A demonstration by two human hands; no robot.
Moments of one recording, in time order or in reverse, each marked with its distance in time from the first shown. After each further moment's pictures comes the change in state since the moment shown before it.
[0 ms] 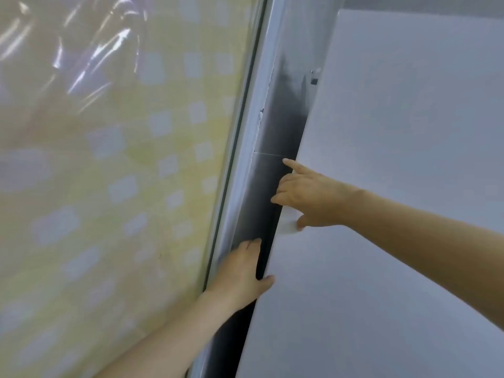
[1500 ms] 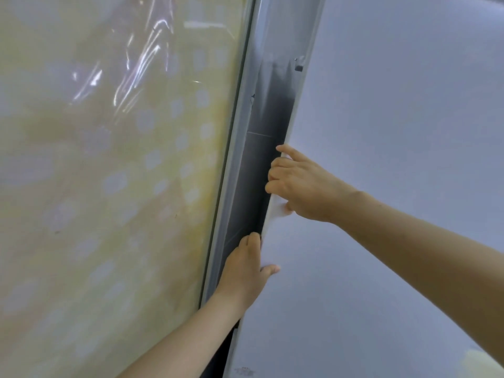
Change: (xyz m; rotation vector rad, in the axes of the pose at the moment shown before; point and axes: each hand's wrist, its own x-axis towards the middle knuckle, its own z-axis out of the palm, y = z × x) left_hand -0.092 0.030 0.010 -0.150 0.162 0.013; right_hand -0.068 -0.066 -0.059 0.002 0.223 0.099
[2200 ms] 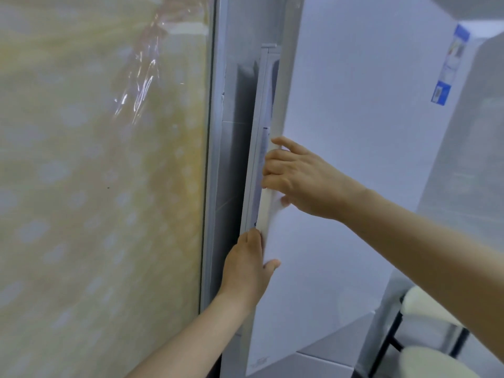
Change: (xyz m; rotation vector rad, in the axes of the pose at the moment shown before) left_hand -0.167 0.113 -0.031 0.088 0.007 -0.003; right_hand -0.153 -0.049 -0.120 0.113 0.217 0.034
